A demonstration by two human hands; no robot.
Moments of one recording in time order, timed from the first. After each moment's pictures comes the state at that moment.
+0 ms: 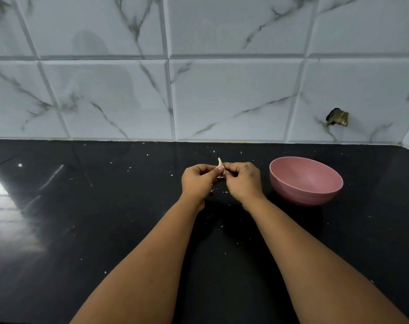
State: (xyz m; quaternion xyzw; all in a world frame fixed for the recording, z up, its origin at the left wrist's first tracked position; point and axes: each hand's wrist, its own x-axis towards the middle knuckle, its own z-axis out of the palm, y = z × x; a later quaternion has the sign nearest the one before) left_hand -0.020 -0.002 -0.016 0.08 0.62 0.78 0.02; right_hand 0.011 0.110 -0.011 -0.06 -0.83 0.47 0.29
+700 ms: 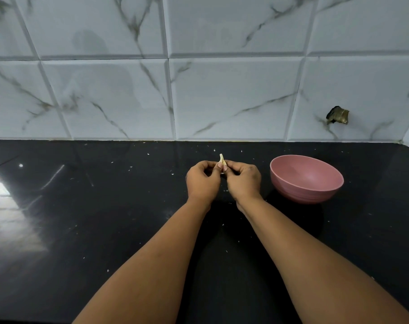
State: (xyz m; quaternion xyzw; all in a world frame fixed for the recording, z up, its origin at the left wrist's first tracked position) left_hand -0.010 0.005 -0.018 0.09 0.73 0.67 -0.11; right_hand 0.004 0.099 -0.020 -0.12 -0.73 0.60 0.29
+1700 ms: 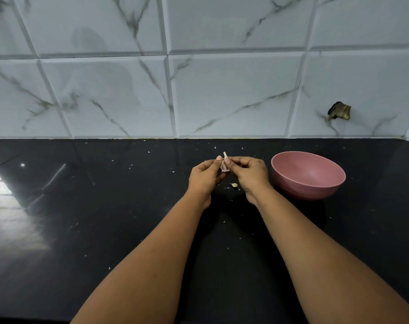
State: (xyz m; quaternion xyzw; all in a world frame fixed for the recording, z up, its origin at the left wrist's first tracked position) left_hand -0.014 0.006 -0.012 0.06 0.58 0.81 0.08; right_hand 0.013 0.114 -0.007 -0.07 -0.66 0.71 0.23
